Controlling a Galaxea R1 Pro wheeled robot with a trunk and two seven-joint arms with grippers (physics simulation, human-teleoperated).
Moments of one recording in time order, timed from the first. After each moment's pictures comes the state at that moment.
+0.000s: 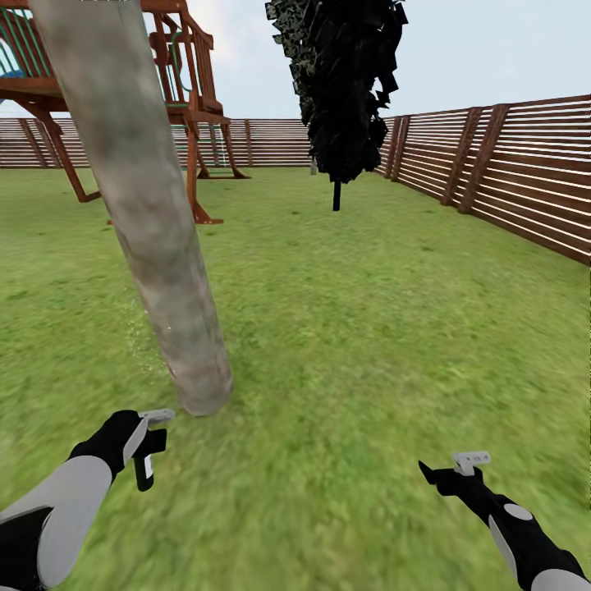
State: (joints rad) left arm -0.88 0.16 0.29 -0.34 -0.15 0.65 0.03; right arm -0.52 -0.20 -0.40 -0.48 0.23 -0.13 0.43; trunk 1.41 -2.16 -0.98
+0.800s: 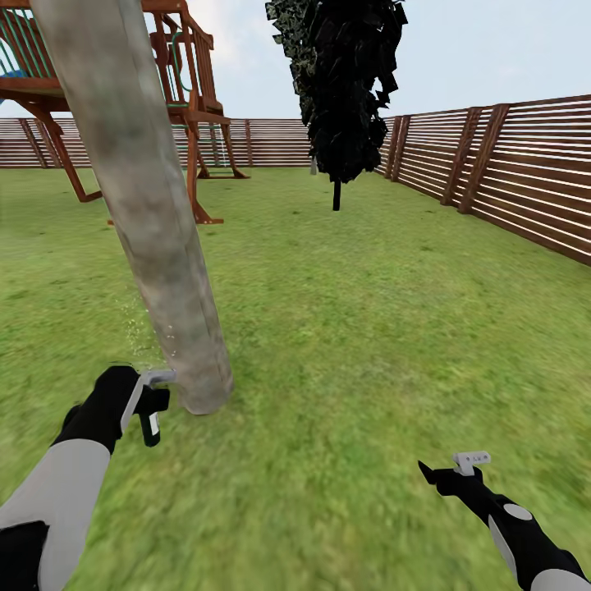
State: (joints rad) left arm -0.87 0.15 0.18 -0.77 -0.15 0.98 -0.11; right arm -0.52 -0.20 -0.40 -0.48 0.23 -0.13 0.43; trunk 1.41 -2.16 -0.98
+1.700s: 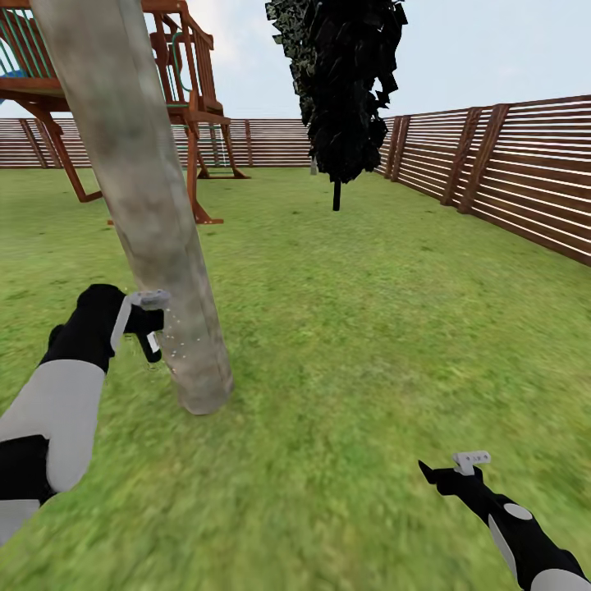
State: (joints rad) left arm -1.19 0.17 0.15 -0.78 -0.16 1.03 -0.13; right arm -0.52 -0.20 -0.40 -0.48 0.23 -0.13 0.43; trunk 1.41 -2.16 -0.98
